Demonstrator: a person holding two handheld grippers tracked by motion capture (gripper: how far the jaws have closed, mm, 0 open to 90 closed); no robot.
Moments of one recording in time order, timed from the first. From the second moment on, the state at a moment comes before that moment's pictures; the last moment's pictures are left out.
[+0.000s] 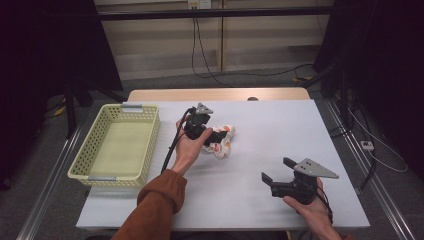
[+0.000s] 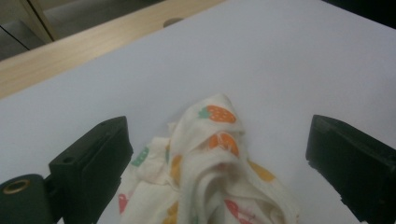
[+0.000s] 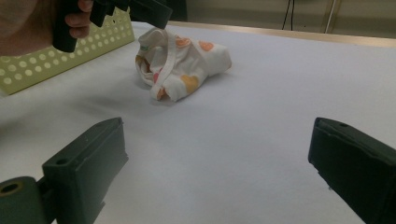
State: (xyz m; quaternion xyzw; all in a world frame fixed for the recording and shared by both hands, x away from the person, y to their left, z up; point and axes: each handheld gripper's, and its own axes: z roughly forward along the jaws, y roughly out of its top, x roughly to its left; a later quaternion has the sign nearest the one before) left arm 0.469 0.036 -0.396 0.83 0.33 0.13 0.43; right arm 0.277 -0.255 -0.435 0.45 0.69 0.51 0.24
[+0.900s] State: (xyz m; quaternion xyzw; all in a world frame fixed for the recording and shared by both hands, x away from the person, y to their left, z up) left arm 0.439 0.056 -0.365 0.84 0.27 0.16 0.45; right arm 0.273 -0.258 -0.435 0.45 0.69 0.51 0.24
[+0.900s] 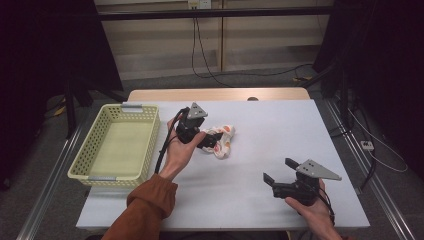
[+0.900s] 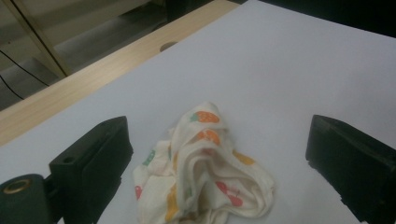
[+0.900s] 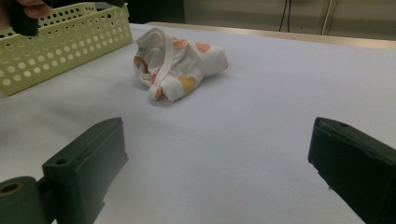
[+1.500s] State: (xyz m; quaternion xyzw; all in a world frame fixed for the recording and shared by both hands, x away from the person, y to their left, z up) left arm 0.422 0.087 -0.355 0.82 0.29 0.19 0.45; right arm 0.273 -0.258 -0.435 0.45 0.69 0.51 0.24
